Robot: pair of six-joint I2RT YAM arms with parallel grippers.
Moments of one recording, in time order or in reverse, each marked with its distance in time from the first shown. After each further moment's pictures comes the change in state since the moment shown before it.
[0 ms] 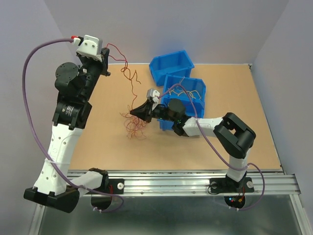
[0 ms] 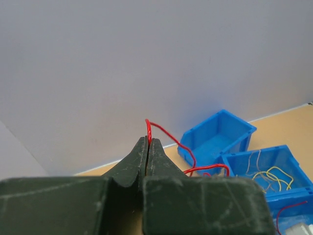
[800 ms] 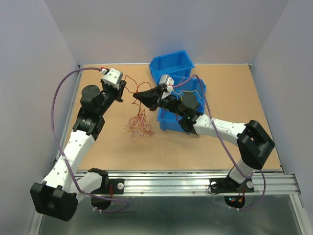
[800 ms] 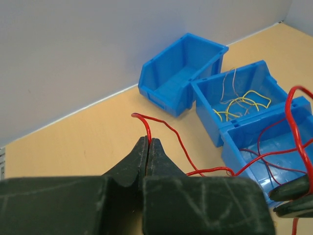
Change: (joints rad) left arm 0.000 -0.099 -0.544 0.212 0.183 0.005; right arm 0.000 -0.245 0.012 0.003 0.154 0.018
